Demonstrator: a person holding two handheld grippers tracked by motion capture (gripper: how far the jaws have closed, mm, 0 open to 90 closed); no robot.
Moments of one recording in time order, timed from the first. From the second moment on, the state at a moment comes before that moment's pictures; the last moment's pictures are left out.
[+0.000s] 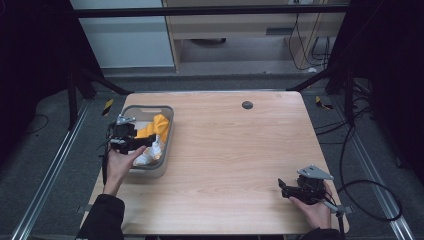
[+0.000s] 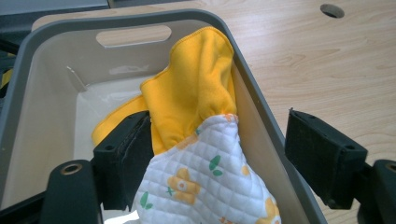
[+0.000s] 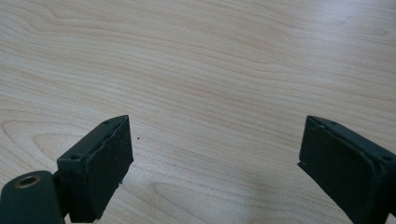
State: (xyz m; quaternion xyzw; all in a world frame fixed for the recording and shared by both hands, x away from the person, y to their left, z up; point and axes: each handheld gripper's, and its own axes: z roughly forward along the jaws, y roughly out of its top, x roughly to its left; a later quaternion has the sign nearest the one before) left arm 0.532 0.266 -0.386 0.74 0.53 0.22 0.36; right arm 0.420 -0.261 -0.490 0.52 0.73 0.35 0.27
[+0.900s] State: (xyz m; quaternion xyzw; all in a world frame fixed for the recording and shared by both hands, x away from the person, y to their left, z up) left arm 0.549 0.252 -0.399 0.76 0.54 0.19 0.30; right arm 0.421 -0.261 -0.490 0.52 0.73 0.35 0.26
